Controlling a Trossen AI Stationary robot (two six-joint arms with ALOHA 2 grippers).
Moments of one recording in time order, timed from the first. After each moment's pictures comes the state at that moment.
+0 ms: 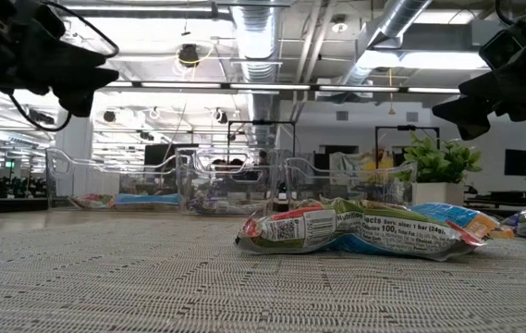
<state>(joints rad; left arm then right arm) -0.08 0.00 0.01 0.05 -0.08 -0.15 0.12 0.17 0.01 0.01 0.00 0.15</state>
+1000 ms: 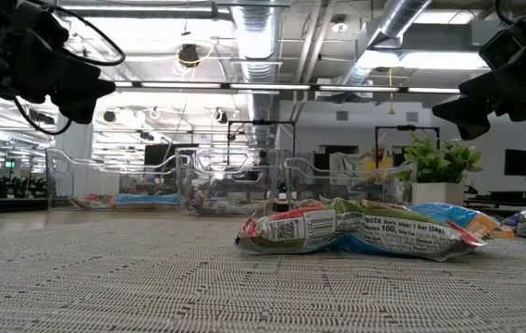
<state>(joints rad) -0.08 0.08 0.01 0.03 -0.01 -0.13 0.12 0.17 0.01 0.01 0.00 0.15</state>
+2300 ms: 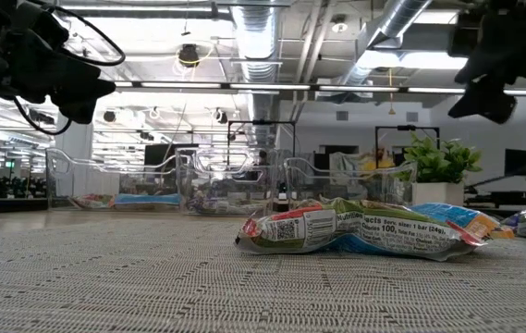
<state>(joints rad) -0.08 0.08 0.01 0.03 -0.01 -0.13 0.13 0.60 0.48 -0.53 0.00 0.66</state>
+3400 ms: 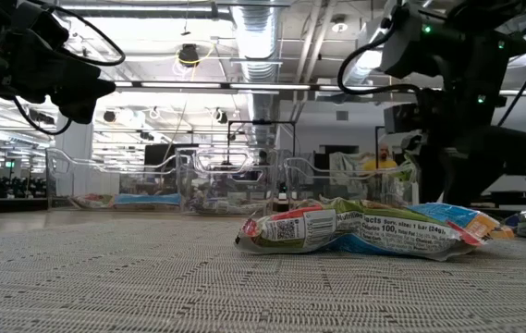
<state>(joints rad) -0.08 0.08 0.01 0.03 -0.01 -0.13 0.16 1.50 0.73 -0.59 0.18 0.12</state>
